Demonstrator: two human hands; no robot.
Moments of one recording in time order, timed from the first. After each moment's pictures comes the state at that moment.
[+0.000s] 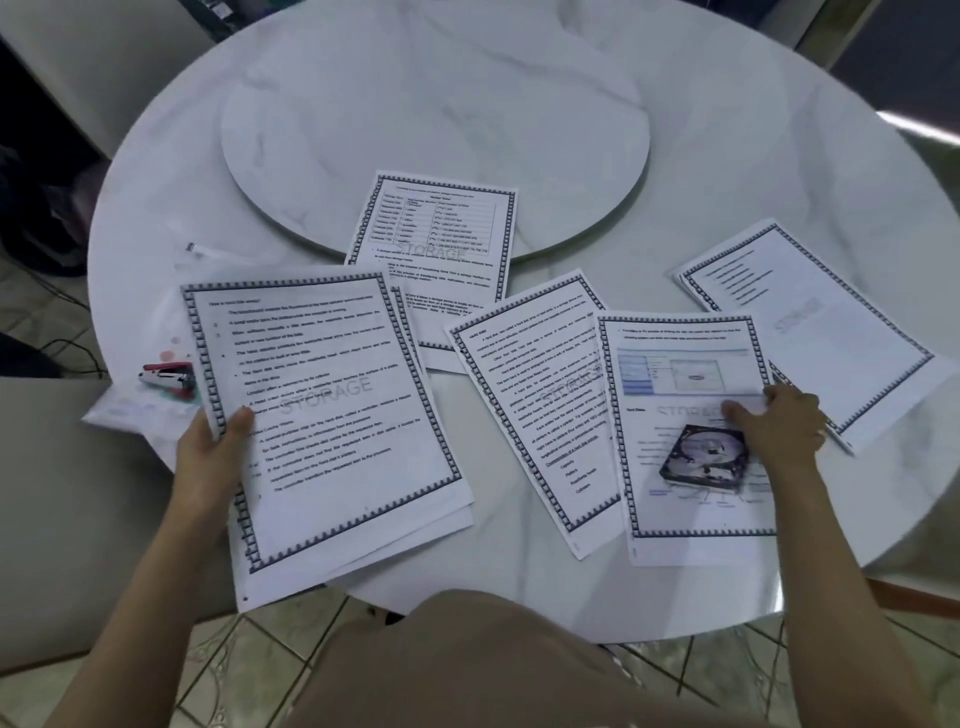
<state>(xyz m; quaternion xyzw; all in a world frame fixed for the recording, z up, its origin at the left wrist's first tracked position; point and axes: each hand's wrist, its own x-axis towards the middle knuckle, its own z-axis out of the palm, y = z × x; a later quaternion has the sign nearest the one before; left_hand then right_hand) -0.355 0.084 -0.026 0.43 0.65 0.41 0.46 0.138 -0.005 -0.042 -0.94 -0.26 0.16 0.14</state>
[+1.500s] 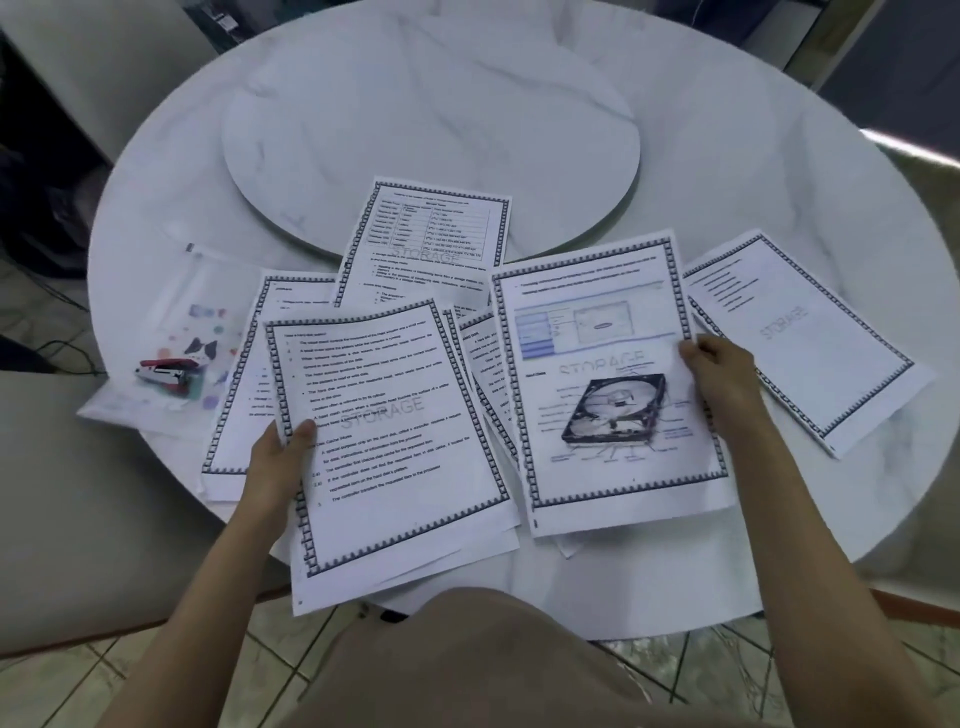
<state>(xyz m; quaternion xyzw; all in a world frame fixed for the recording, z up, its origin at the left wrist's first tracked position) -0.315 0.072 -0.053 0.37 0.66 0.37 0.54 0.107 0.035 -0.013 -0.79 -0.33 0.29 0.43</state>
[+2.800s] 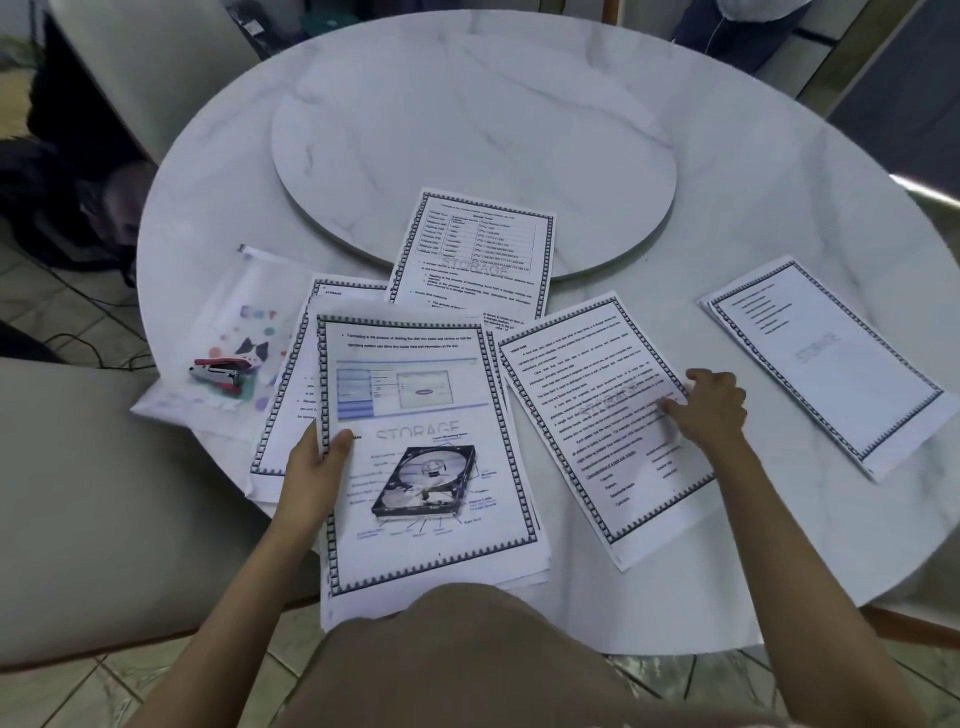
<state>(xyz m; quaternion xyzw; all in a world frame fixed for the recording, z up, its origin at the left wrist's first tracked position) -0.338 0.069 -0.043 0.49 0.63 0.36 0.49 0.051 0.054 -0.033 -0.90 -0.38 0.19 0.09</state>
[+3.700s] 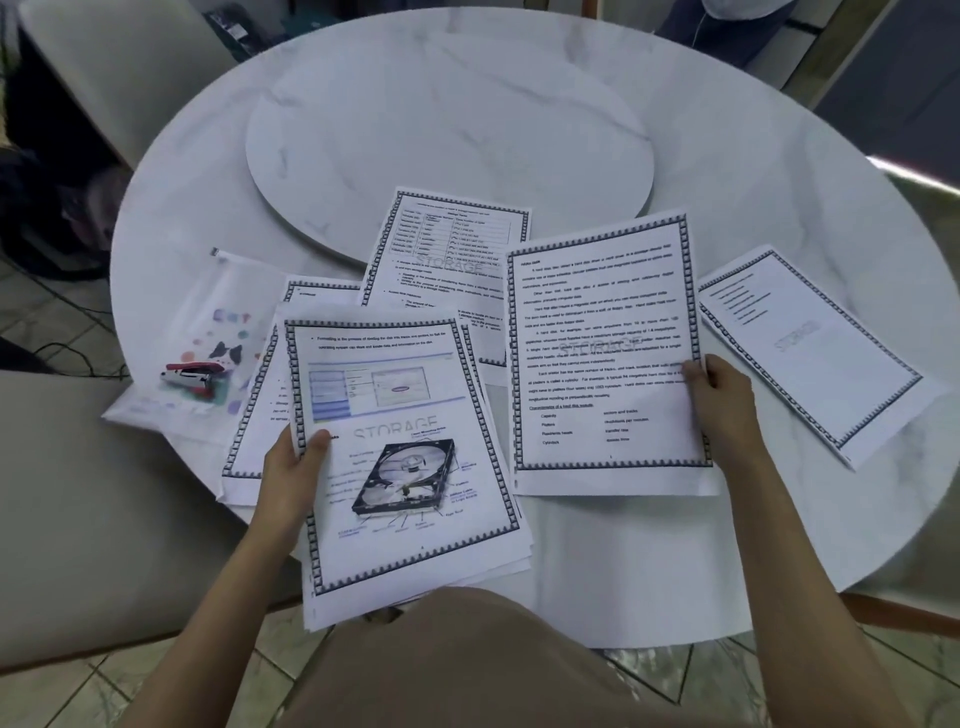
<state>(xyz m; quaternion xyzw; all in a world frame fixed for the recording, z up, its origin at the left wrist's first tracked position) -0.333 0.071 -0.056 0.45 0.66 0.36 0.49 0.068 0.027 -0.014 -0.81 -0.36 0.24 0.39</state>
